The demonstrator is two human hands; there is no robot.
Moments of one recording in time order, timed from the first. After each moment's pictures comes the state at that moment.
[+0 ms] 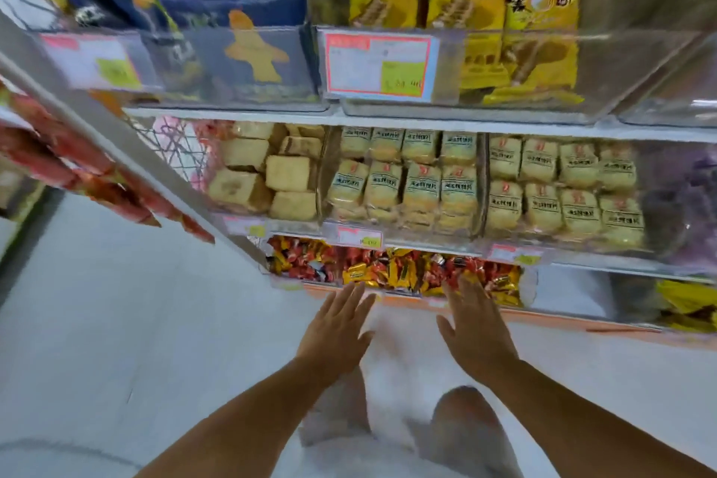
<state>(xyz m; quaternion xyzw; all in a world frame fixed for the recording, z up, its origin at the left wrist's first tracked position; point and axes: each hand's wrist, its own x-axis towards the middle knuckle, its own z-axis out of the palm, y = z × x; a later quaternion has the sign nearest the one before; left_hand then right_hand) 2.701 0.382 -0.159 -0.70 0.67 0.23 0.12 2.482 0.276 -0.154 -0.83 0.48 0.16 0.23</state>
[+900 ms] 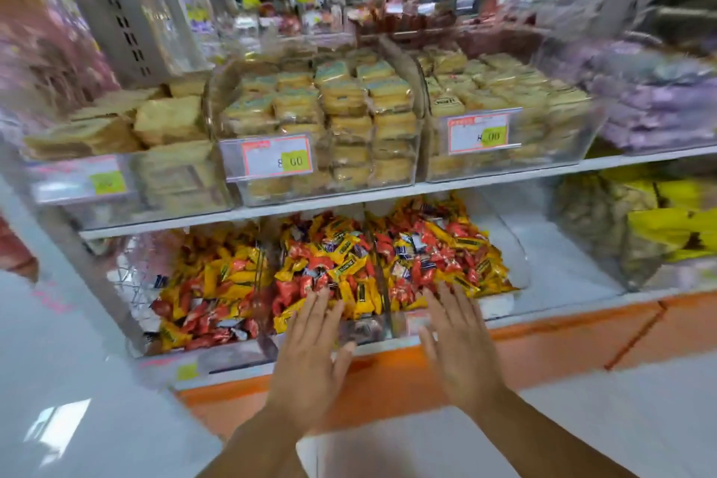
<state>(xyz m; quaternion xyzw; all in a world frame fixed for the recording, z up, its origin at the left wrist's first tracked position) 2.708 0.357 -0.407 -0.67 0.73 0.02 -0.14 2.482 0.306 -0.395 -0.79 0.61 -0.11 0.04</state>
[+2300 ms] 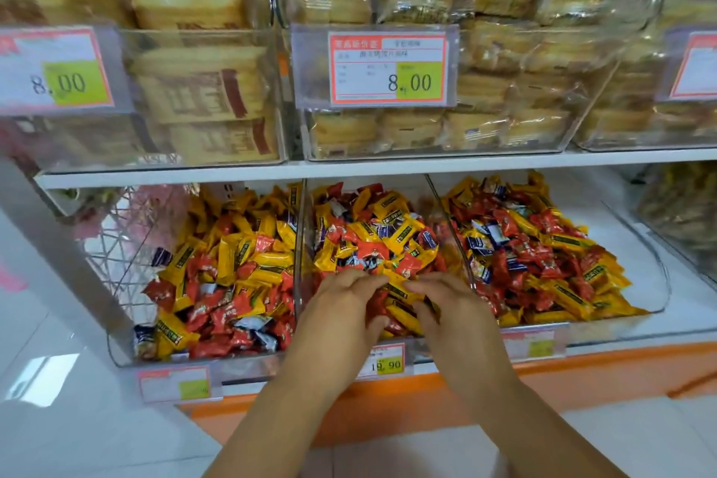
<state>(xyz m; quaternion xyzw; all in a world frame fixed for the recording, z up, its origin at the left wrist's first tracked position) 2.764 0.295 -0.391 -0.66 0.70 0.11 -0.24 2.604 0.259 -0.409 -0.78 0.51 -0.33 0.14</state>
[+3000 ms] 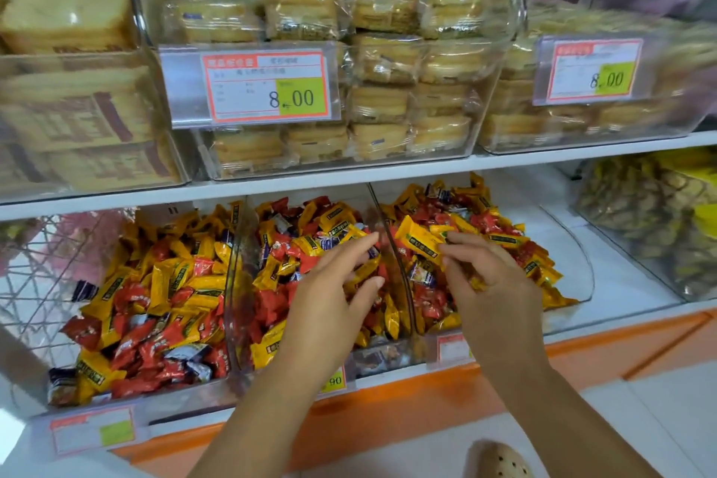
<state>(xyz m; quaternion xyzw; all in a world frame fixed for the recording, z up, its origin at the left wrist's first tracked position) 2.709 0.269 -0.370 -0.58 0.66 0.20 -0.43 2.528 0.244 -0.372 -0.69 0.51 -0.52 0.04</state>
